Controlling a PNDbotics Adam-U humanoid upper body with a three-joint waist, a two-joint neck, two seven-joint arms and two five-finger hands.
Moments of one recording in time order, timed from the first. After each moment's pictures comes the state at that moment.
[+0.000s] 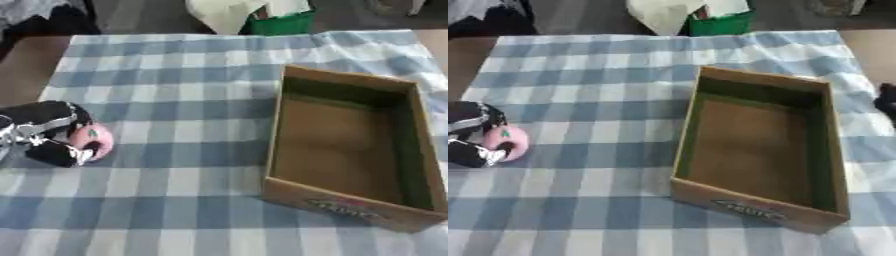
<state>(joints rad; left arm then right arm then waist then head) -0.58 0.82 -0.25 -1.52 -0.66 -0.03 -0.57 -0.14 -0.21 -0.23 -1.99 -0.21 -0.31 0.17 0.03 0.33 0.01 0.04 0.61</state>
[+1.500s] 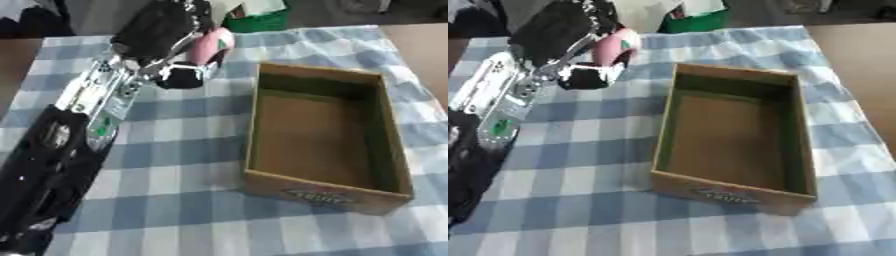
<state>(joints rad) -0.96 0.25 -0.26 -1.43 -1.19 -0.19 -0.13 -0.19 -0.29 -0.25 -1.99 -0.33 -0.44 0.09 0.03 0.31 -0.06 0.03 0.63</state>
